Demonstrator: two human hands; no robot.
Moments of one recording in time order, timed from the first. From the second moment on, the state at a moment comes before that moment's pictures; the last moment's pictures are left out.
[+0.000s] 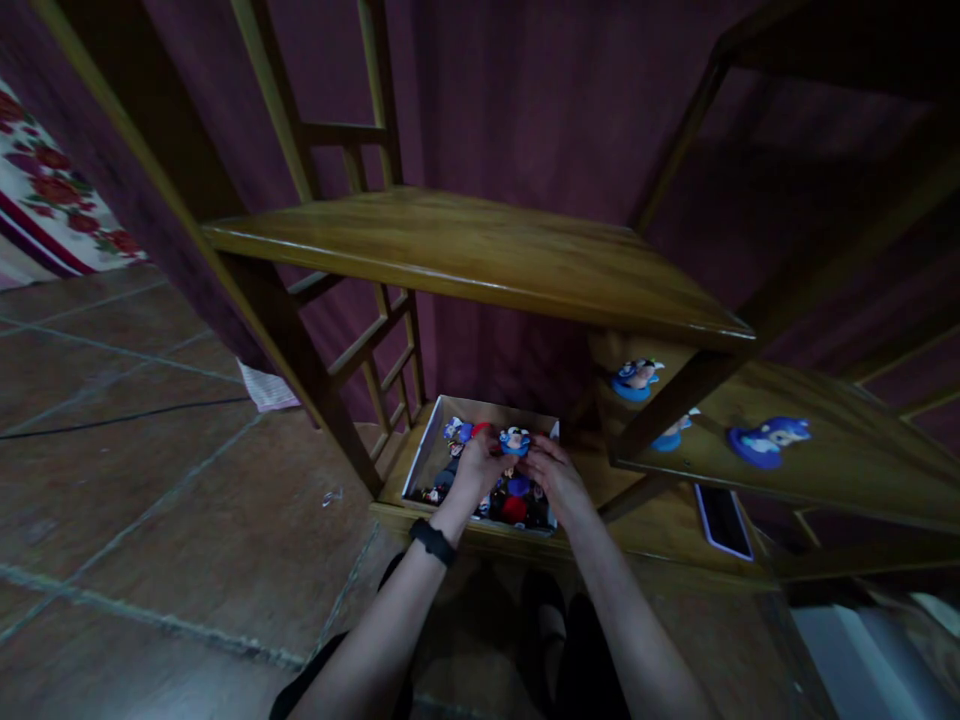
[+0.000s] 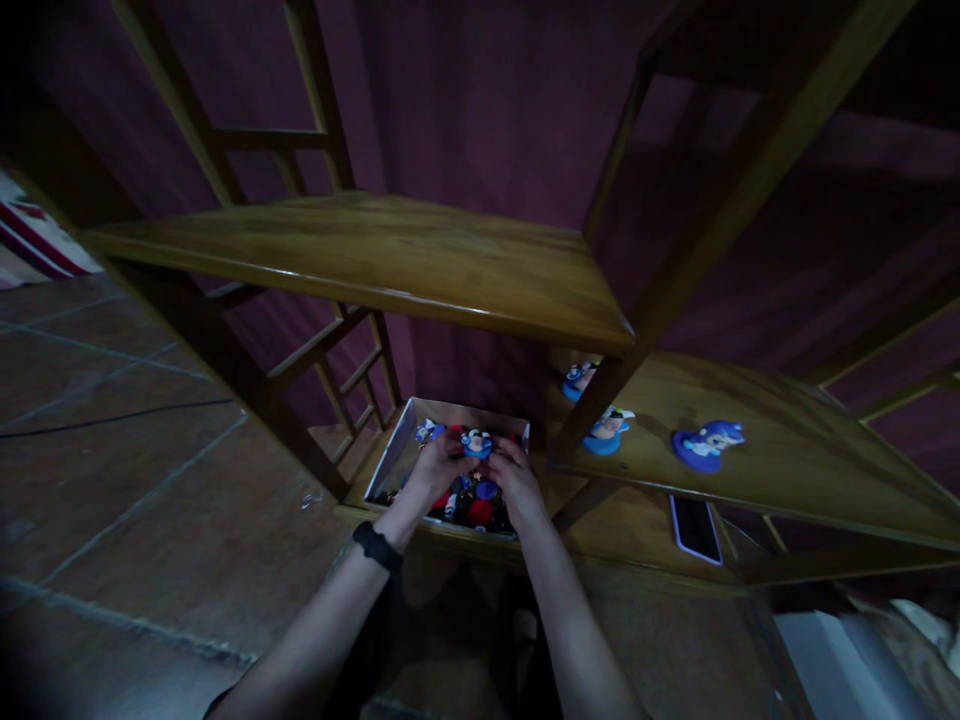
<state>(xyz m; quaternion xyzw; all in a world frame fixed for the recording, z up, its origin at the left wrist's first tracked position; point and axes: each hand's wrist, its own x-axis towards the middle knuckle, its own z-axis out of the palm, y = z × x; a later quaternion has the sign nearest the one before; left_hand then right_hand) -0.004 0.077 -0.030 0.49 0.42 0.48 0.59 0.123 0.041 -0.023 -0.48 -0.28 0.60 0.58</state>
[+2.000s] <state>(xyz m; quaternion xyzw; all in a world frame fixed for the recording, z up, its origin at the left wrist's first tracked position) 0.001 0.072 -0.021 0.44 0.42 0.53 0.59 0.116 0.043 -0.022 -0.46 -0.27 0.60 0.60</state>
